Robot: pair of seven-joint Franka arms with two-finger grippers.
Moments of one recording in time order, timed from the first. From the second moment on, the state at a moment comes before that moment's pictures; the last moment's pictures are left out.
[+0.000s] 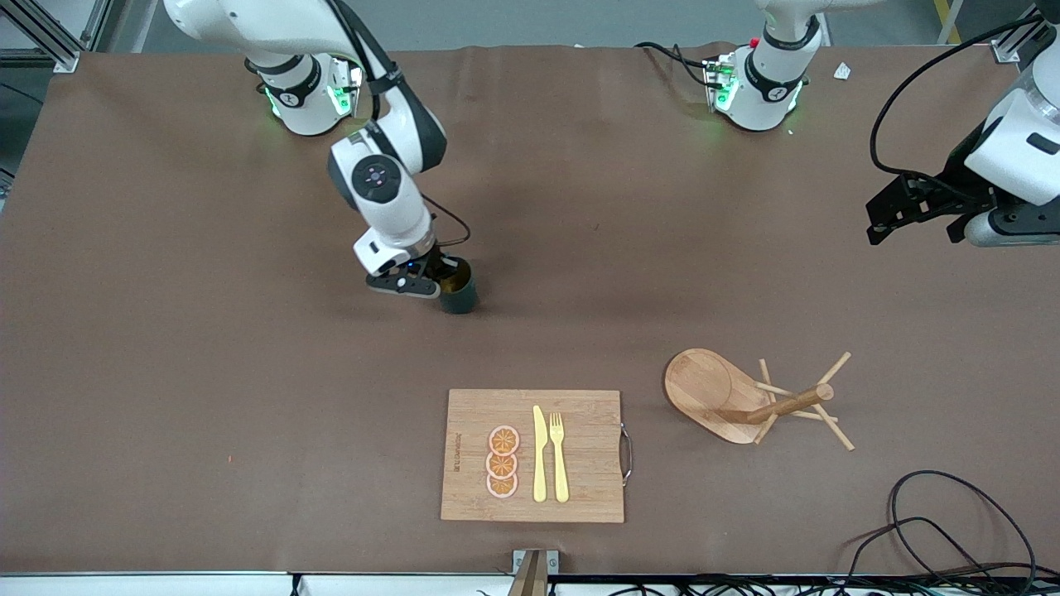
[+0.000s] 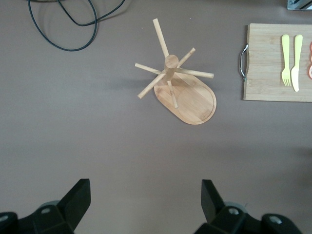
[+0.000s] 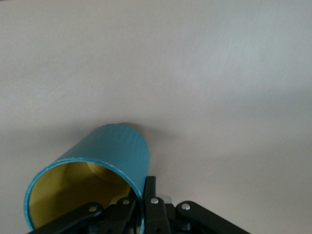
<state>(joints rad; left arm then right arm) 0.04 0.05 -0.22 -1.46 0.03 1.60 -0.16 0.65 0.32 -0.08 -2.16 0.07 2.52 0.57</state>
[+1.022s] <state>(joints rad) 0.01 0.05 -0.17 -1.47 0.03 1.60 -0.13 0.06 0.24 -0.09 -2.19 0.00 2.41 -0.87</state>
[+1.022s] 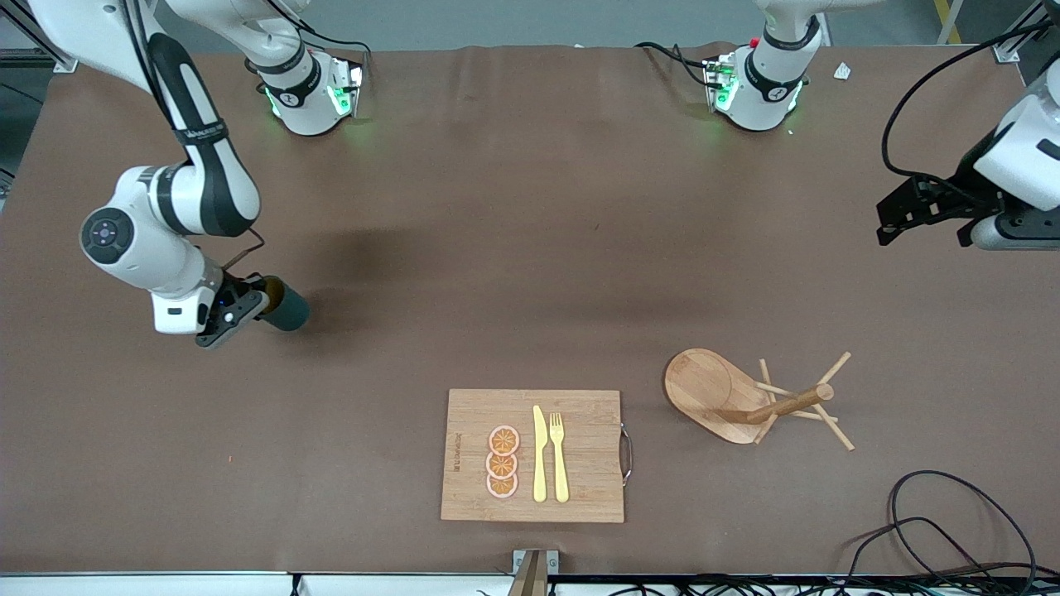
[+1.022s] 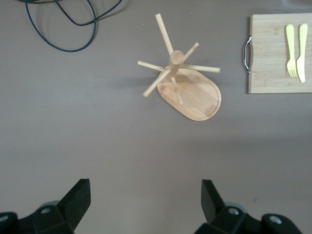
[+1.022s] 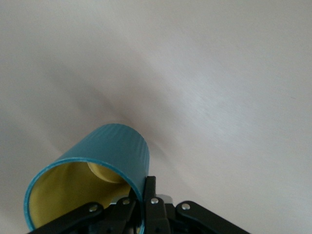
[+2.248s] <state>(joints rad) -0.07 0.05 -0.10 -1.46 0.03 1.59 -0.14 -0.05 0.35 -0.09 -2.14 -0.16 2.45 -0.91</state>
